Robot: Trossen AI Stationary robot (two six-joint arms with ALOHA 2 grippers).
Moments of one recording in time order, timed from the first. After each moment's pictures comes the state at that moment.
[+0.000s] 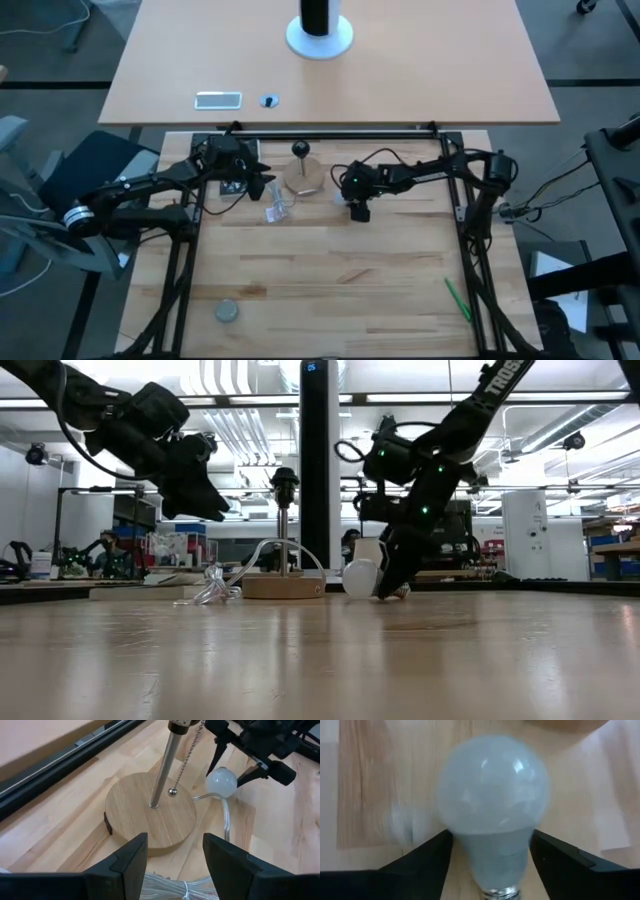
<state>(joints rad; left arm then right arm) 0.63 1.02 0.53 -0.11 0.25 -0.10 -0.29 1.78 0.94 -0.18 -0.01 -0.27</state>
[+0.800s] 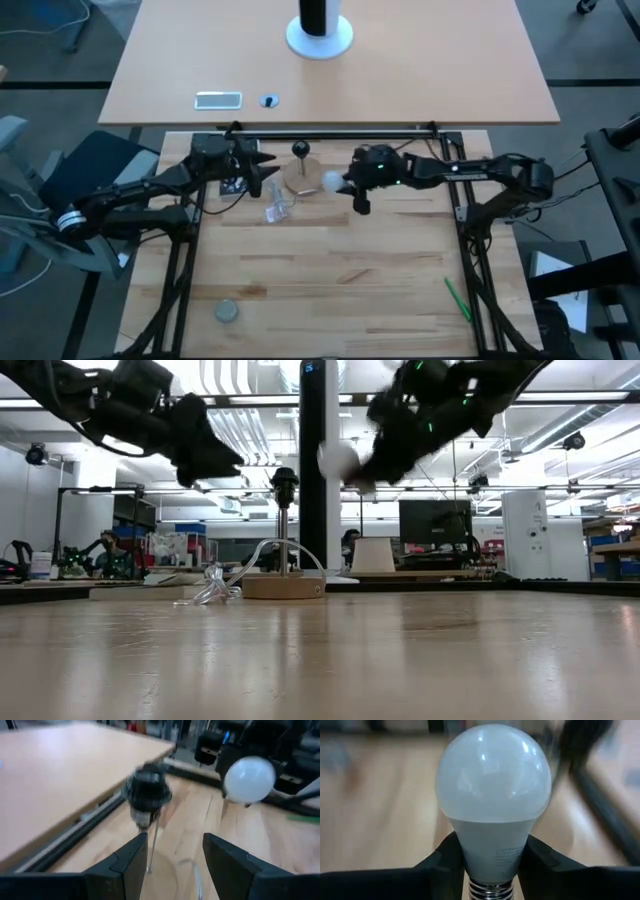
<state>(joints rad) 0.57 0.92 0.51 0.18 0.23 -0.09 -0.28 1.43 0.86 0.16 -0.21 -0.16</state>
